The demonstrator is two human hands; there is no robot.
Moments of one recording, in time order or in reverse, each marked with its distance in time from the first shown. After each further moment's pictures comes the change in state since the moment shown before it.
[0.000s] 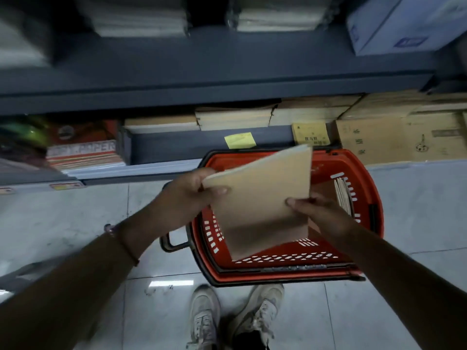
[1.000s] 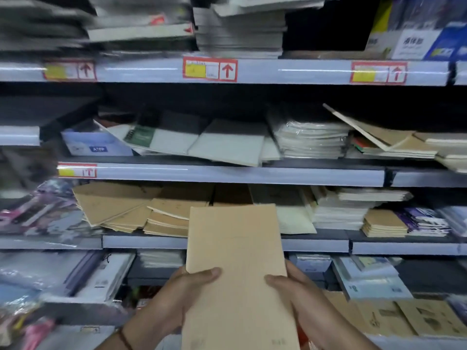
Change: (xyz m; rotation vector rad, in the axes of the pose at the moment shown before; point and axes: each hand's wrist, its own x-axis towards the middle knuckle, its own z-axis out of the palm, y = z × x) left_hand -0.375 0.411 -0.071 -0.739 0.228 0.005; right_hand -0.465 -0.356 0.068 0.247 -0.142 -0.362
